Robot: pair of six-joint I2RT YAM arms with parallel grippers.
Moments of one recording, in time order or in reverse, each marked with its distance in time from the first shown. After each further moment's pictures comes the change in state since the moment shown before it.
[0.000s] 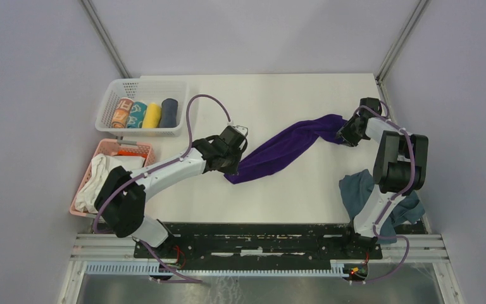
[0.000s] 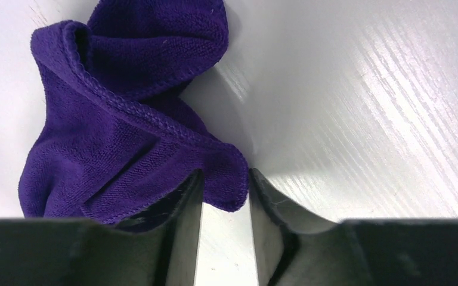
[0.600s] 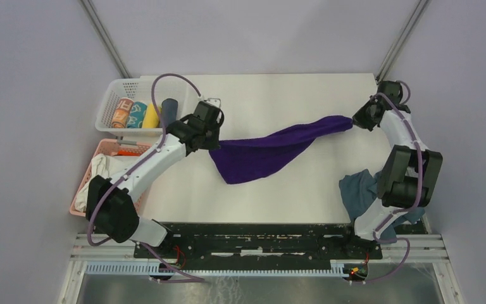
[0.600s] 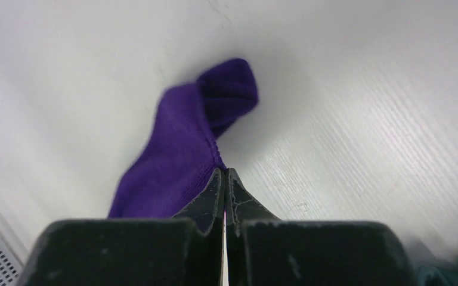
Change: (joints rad) left arm 0.203 -0.055 0.107 -0.075 -0.067 0.029; right arm -0.052 -0.127 0.122 -0.134 0.010 -0.023
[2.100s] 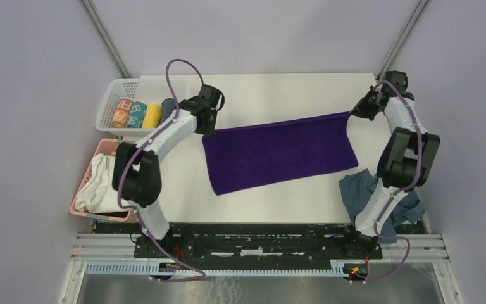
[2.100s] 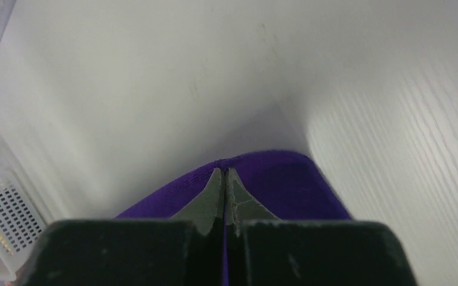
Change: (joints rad) left arm 0.128 0.214 0.201 -0.066 -0.097 0.166; right arm -0.063 0.090 0.214 -0.080 -0.205 -0.096
